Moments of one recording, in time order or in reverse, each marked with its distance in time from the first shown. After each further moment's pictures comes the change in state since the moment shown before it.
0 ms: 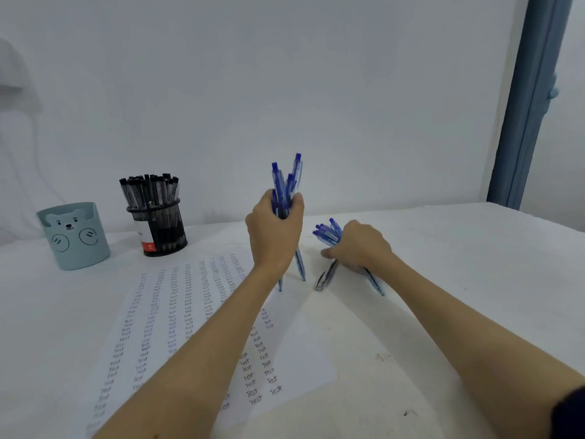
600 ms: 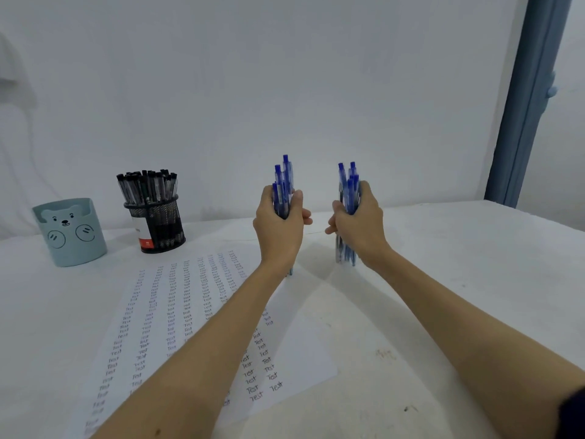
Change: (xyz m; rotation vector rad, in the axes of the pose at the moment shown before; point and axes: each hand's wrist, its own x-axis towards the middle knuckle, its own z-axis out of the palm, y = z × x) left_hand -0.002 -0.007 0.008 -0.134 -0.056 -0.119; right_hand 0.000 -0.010 0.000 0.838 0.398 -0.175
